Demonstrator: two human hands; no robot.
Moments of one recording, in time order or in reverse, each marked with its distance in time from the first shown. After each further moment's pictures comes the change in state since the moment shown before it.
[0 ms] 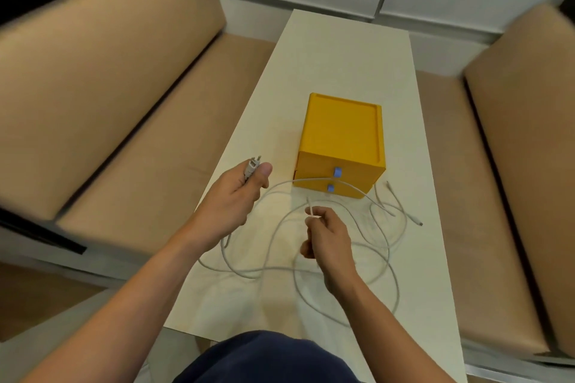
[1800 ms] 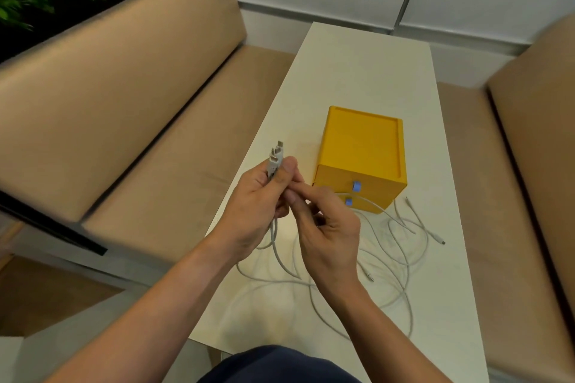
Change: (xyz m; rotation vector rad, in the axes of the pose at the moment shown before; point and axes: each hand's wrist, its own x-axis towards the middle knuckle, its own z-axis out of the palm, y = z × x) left_hand -0.005 0.034 0.012 -0.488 -0.024 0.105; right_hand -0.029 -0.064 0.036 0.013 0.044 -0.915
